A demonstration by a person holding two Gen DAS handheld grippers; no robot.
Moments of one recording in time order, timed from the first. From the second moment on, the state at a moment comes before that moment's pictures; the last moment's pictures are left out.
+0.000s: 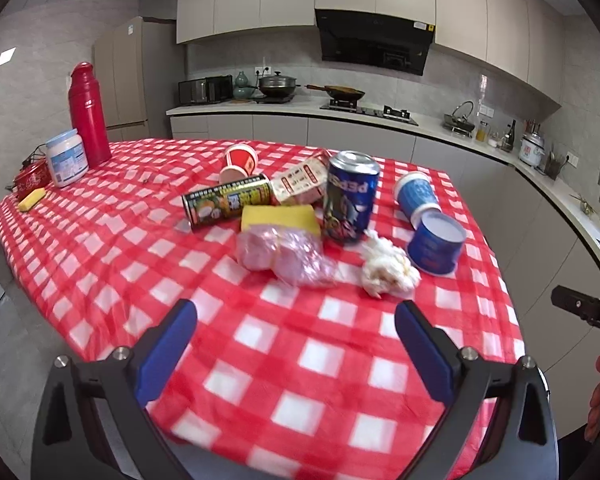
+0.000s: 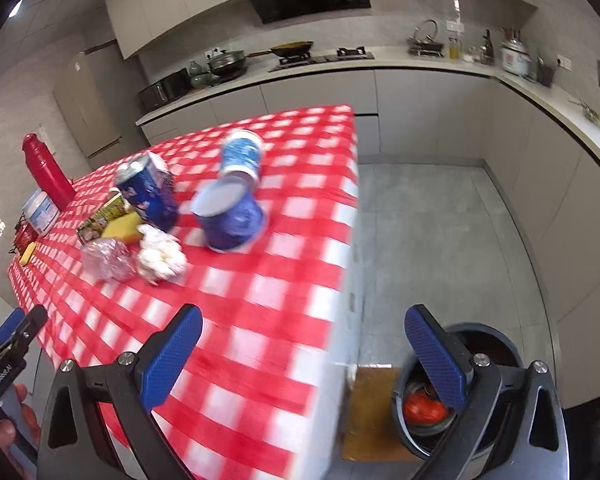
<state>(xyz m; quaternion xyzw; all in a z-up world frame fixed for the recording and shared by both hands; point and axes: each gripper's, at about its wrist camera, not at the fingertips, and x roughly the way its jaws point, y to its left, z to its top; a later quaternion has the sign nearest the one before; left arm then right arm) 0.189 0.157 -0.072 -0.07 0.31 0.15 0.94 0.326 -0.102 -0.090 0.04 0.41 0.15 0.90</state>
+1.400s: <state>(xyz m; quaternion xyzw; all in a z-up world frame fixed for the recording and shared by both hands) 0.315 0.231 -0.131 -0.11 0.41 0.05 0.91 0.424 0.008 -0.122 0.04 0.43 0.14 0.89</state>
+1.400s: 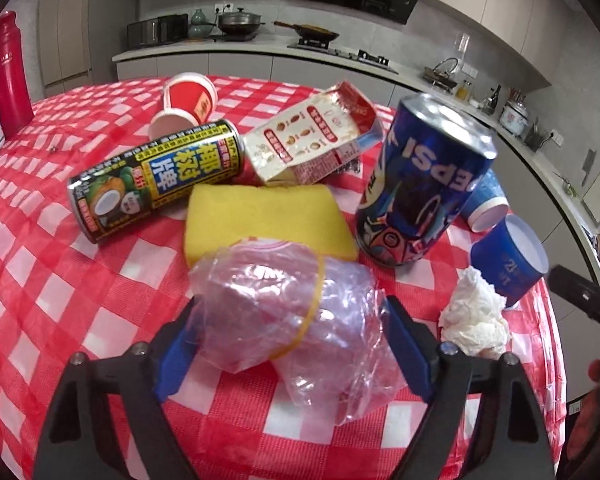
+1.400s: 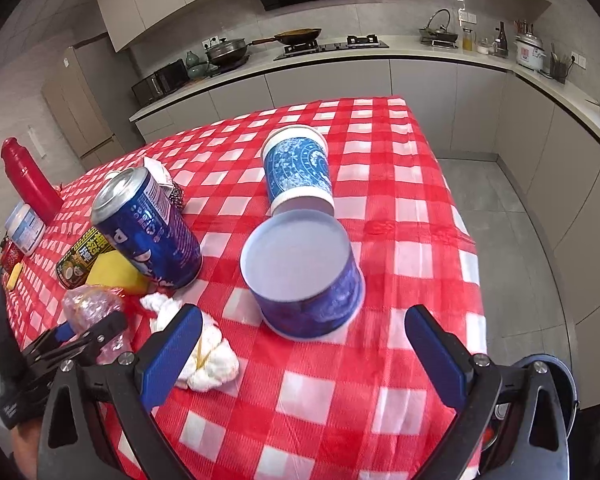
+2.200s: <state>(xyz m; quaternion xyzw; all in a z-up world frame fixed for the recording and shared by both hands) 0.307 0.224 -0.115 -0.06 0.39 0.06 0.92 0.446 0.031 -0.140 -0.01 0.44 0.12 0.89</state>
